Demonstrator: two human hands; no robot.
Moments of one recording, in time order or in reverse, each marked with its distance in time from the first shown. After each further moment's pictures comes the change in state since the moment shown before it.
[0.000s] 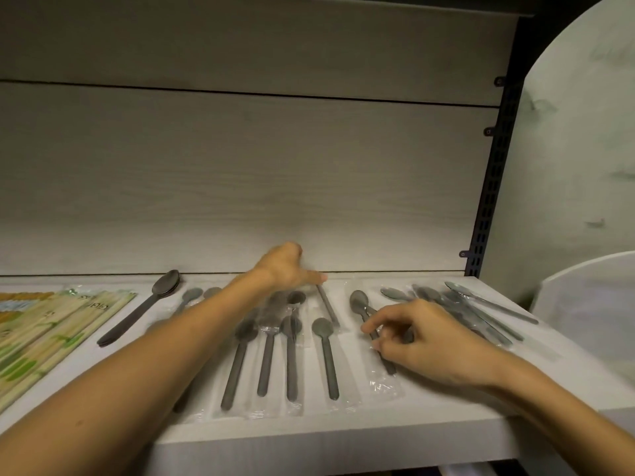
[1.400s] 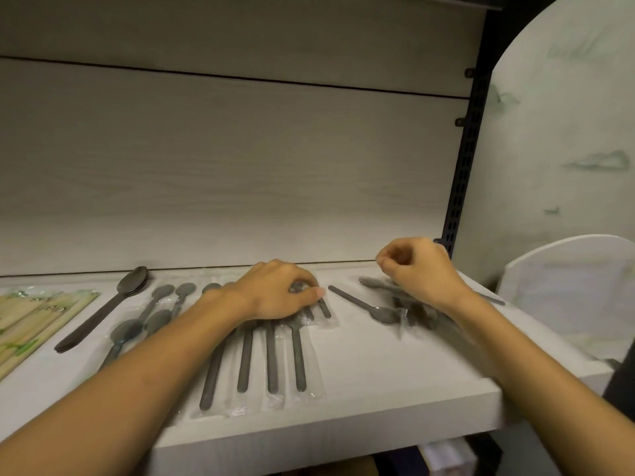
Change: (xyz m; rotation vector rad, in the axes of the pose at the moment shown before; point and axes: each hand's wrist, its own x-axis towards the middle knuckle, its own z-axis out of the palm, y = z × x) left_hand -0.028 -0.005 0.019 0.162 -0.110 0.460; right_hand 0.048 0.035 -0.033 -0.087 0.468 0.127
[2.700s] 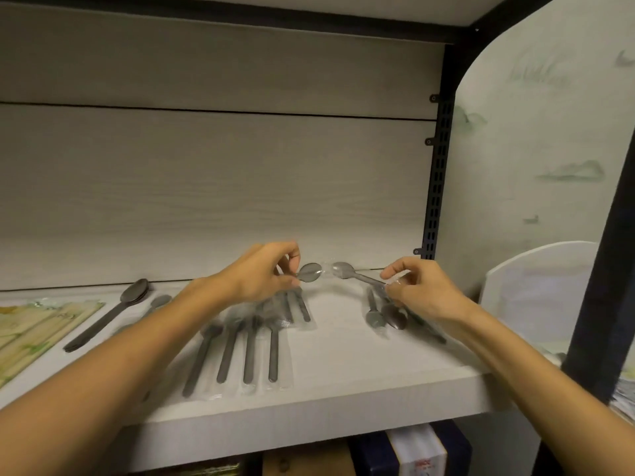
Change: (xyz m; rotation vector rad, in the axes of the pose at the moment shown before) left_hand -0.005 0.034 -0.034 -0.204 0.186 -0.007; right_hand -0.033 0.021 -0.034 0.254 -0.083 0.201
